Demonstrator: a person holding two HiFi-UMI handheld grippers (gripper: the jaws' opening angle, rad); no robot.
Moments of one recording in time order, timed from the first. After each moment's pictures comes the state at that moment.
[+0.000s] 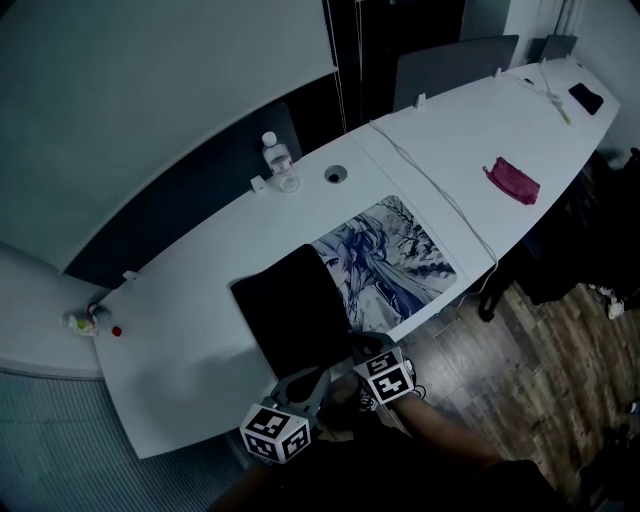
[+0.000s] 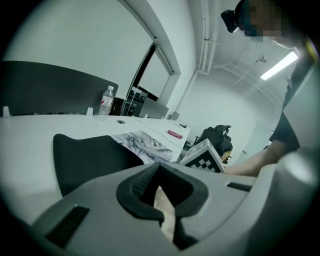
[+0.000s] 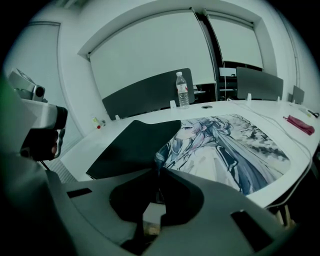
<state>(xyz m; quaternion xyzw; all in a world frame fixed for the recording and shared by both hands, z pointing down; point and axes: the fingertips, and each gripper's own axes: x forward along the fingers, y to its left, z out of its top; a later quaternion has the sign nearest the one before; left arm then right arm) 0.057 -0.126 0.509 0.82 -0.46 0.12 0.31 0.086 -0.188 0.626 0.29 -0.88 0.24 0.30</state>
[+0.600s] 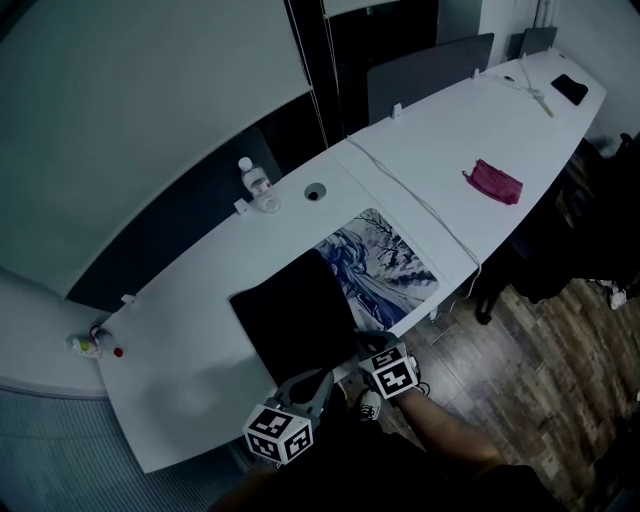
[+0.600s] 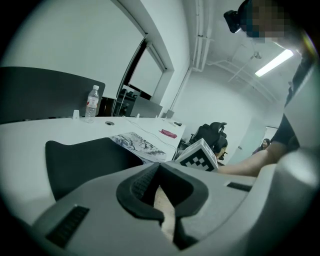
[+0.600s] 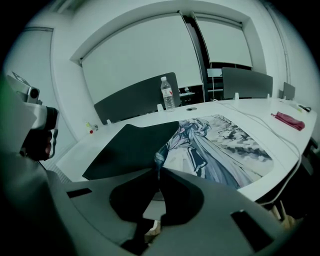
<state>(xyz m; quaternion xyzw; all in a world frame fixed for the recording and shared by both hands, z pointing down) 0.104 -0.148 0.497 0.84 -0.44 0.13 0.30 0.140 -0.220 0.620 0.32 -0.86 0.26 0.29</state>
